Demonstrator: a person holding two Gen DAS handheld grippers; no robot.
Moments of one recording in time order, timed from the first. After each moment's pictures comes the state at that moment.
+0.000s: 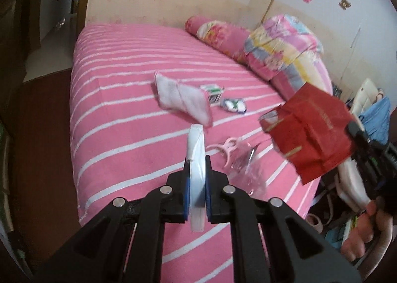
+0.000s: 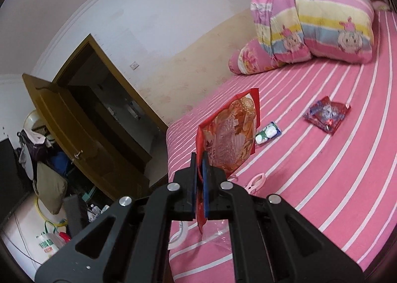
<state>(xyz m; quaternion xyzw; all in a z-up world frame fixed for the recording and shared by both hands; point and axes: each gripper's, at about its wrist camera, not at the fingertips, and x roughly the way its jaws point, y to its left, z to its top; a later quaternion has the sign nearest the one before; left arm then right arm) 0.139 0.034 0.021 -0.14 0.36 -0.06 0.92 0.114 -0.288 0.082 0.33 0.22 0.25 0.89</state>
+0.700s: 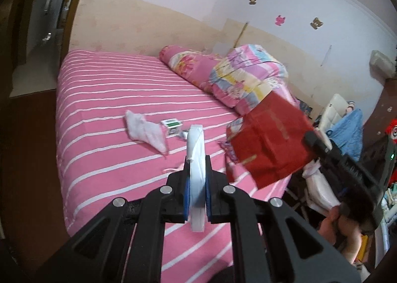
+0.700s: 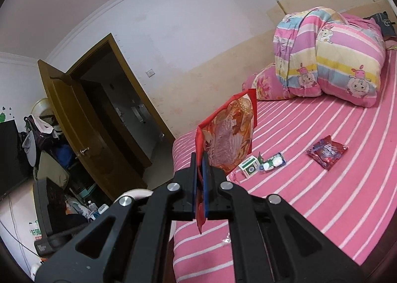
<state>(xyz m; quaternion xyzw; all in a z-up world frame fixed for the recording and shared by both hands) 0.084 0.001 0.109 -0.16 0.29 -0.12 0.94 0.069 -0.302 0.149 0.28 0.17 0.26 0.91</state>
